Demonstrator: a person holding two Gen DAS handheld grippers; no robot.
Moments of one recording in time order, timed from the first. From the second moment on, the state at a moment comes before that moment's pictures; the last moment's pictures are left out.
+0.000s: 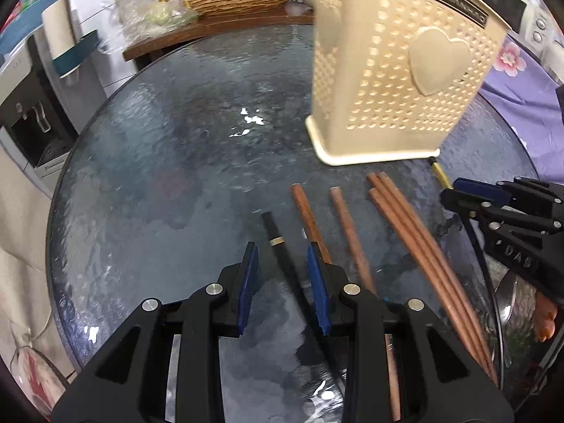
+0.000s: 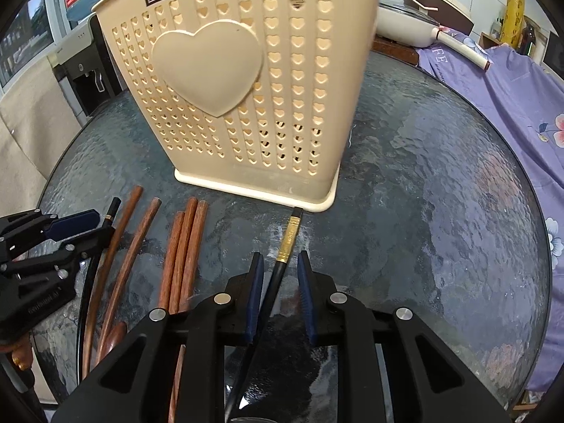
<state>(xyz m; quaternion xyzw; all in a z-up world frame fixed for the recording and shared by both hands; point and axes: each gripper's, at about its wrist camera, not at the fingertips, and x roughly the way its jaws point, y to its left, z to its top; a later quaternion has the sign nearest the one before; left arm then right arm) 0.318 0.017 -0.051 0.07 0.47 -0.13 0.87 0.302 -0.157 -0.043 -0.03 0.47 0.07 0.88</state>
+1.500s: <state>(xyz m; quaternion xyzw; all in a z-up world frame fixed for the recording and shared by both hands) 0.274 0.011 0.074 0.00 0.35 -0.17 0.92 0.241 -0.198 0.065 0.05 0.31 0.23 0.92</state>
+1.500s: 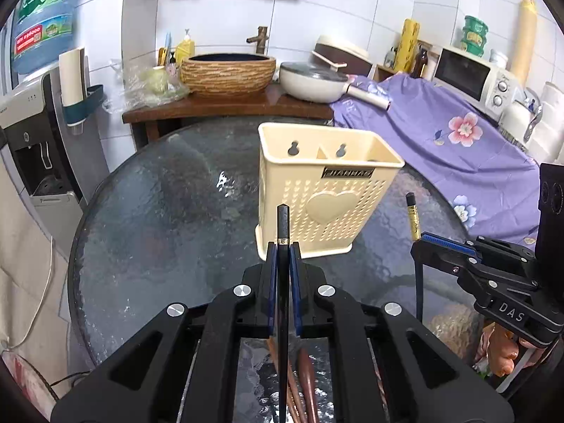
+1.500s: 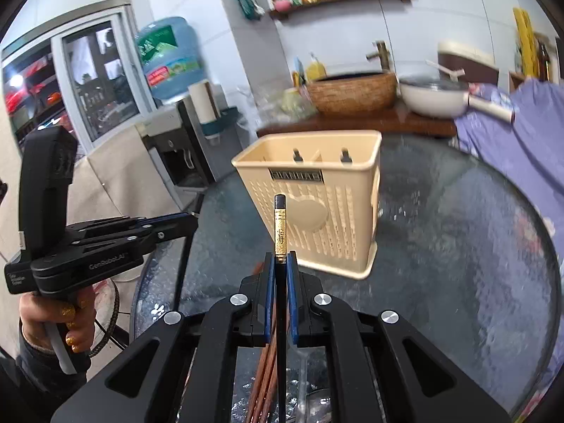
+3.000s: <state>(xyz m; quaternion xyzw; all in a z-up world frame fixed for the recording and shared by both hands) 0.253 -0.007 0.176 -0.01 0.27 -0.24 0.93 0.245 -0.208 0.154 0.02 0.25 0.26 0.93</state>
